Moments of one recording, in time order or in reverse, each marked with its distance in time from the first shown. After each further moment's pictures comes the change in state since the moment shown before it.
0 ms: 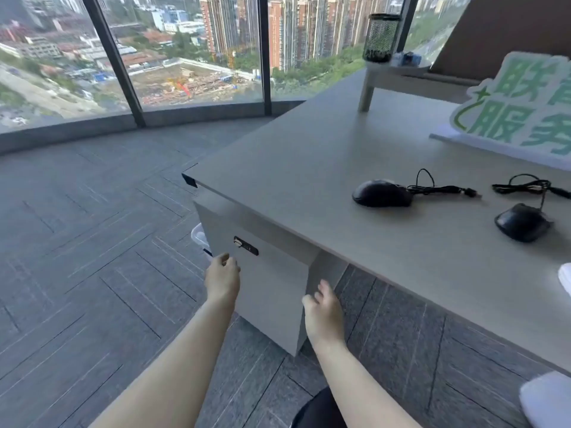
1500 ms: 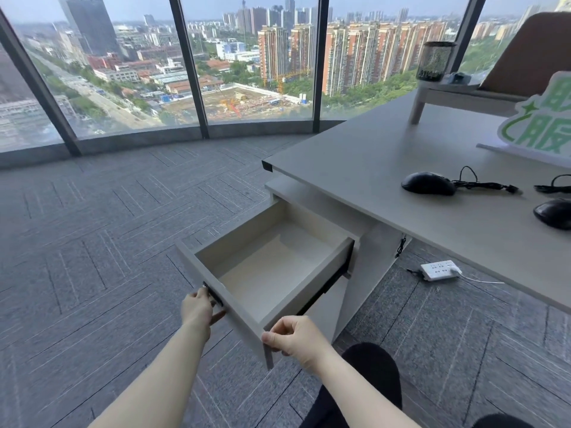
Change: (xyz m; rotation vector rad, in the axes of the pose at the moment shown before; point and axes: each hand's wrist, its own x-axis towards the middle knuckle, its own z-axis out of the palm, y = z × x) left_hand -0.050 -0.133 -0.192 -0.452 0.213 -0.276; right_hand -0.131 0.063 0.069 -0.223 -0.675 -0.190
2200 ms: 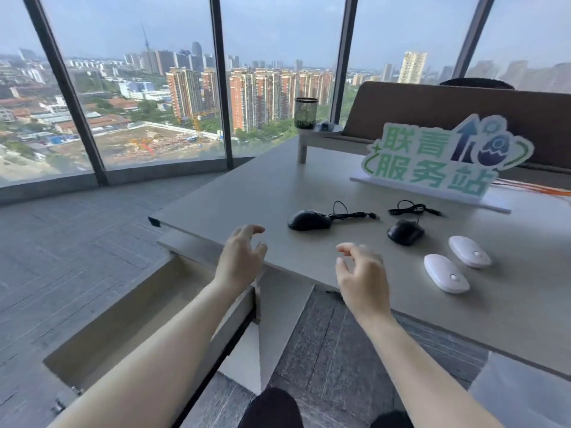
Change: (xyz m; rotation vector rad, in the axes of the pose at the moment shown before) left_hand -0.208 0.099 0.266 0.723 -0.575 1.081; right_hand -0.086 -0.079 -0.260 -0.517 1.152 -0.283
